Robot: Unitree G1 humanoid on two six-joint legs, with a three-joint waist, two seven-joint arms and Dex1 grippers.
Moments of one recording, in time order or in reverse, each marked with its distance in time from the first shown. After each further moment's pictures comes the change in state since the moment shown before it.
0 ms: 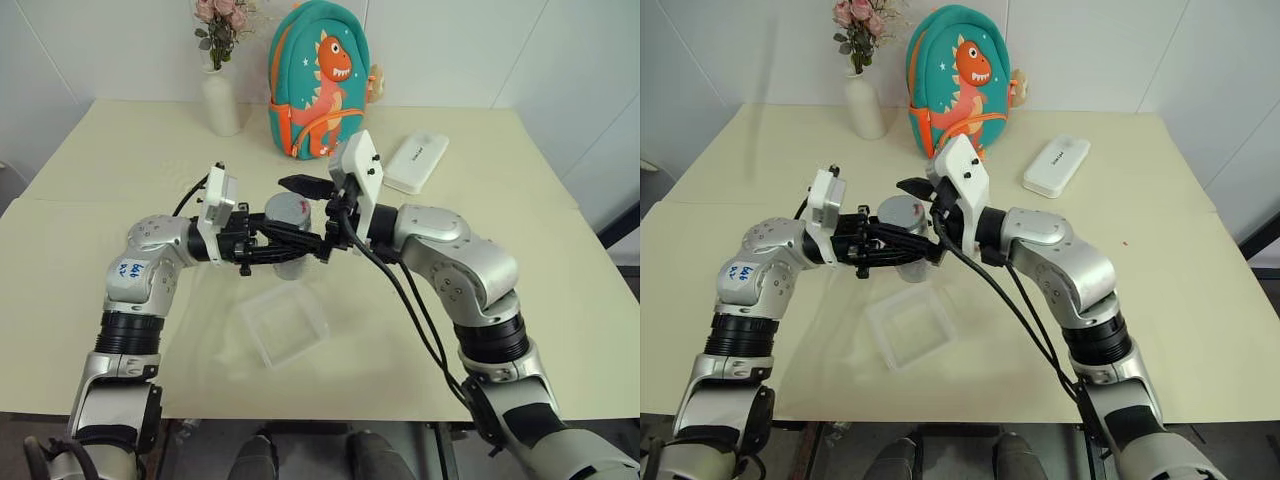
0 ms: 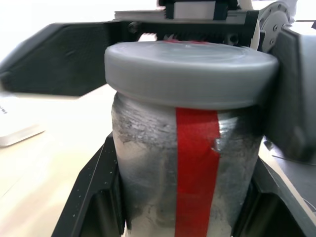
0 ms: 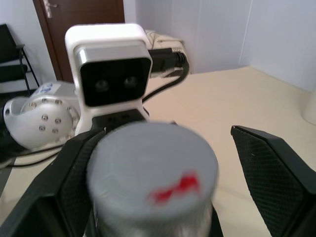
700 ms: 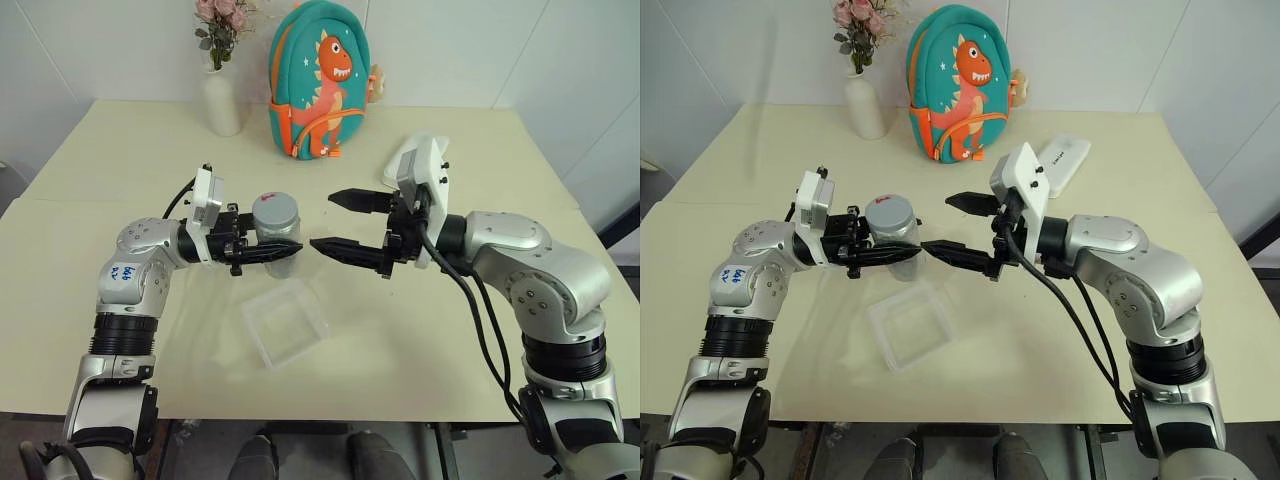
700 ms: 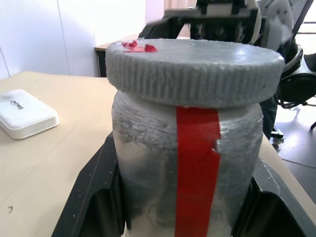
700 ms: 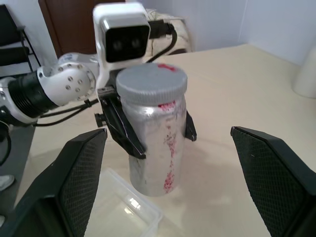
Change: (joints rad) left arm 0.001 0.005 0.014 0.045 0.000 -0.037 -0.029; right arm 0.100 -0.228 -0.139 -0.175 0.198 0.144 0.048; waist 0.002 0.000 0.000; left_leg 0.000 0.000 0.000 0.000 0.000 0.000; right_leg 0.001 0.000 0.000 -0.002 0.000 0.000
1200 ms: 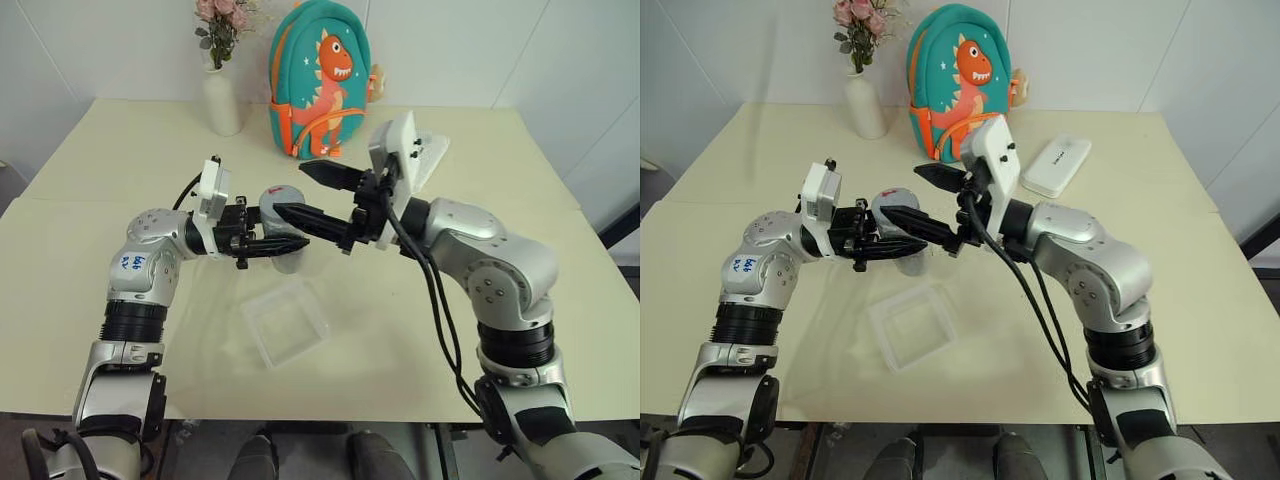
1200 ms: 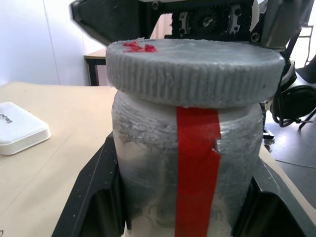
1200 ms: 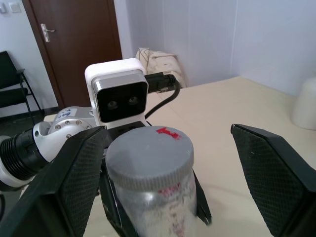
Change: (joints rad) left arm -0.074 -0.029 -0.027 0.079 0.004 -0.040 -0.054; right arm -0.086 0.220 0.048 0.107 -0.048 -0.076 -0.126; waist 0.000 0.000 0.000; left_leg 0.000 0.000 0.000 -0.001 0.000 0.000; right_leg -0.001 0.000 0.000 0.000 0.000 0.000
